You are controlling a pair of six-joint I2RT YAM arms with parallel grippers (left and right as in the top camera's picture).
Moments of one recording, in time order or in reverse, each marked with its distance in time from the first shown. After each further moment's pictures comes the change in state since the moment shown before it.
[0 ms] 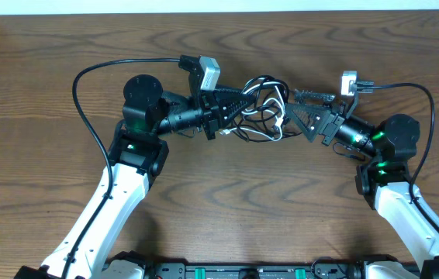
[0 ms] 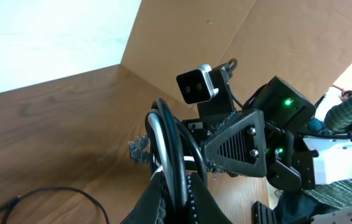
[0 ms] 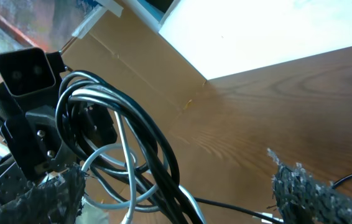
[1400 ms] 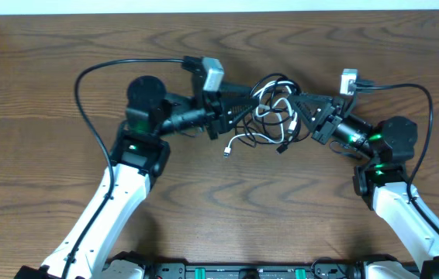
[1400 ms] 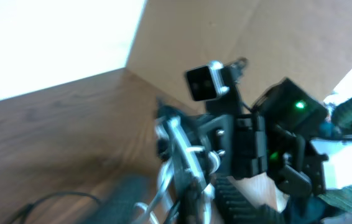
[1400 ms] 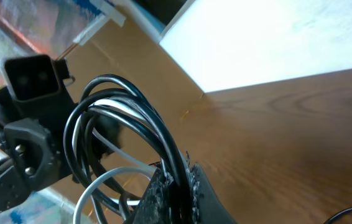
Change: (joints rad) left arm 0.003 0.000 0.000 0.004 -0.035 0.018; right arm 0.014 0.000 0.000 0.054 0.056 -0.018
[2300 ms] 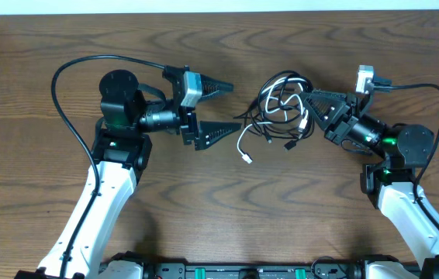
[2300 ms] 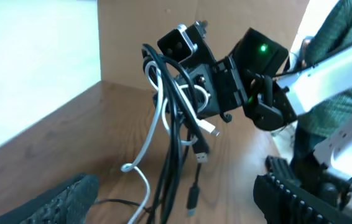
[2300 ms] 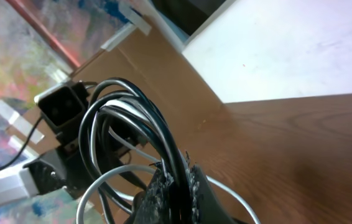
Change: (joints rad) left arm 0.132 0.000 0.000 -0.027 0.331 0.356; right arm -0.061 0.001 0.000 0.193 -0.105 0.140
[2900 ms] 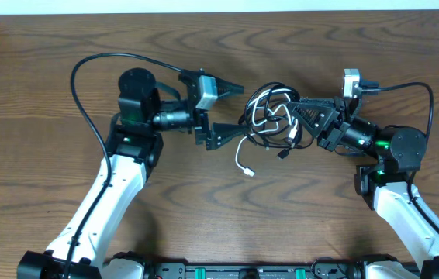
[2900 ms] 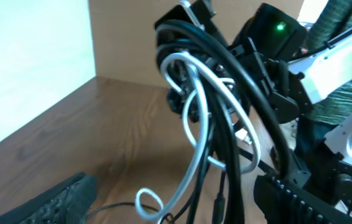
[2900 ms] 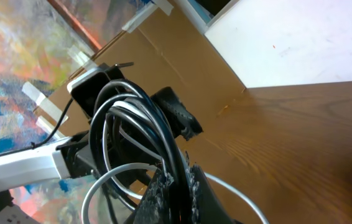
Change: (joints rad) left arm -0.071 0.061 0.000 0.000 -0.050 0.067; right arm 0.063 0.000 0.000 0.030 -0.045 0.037
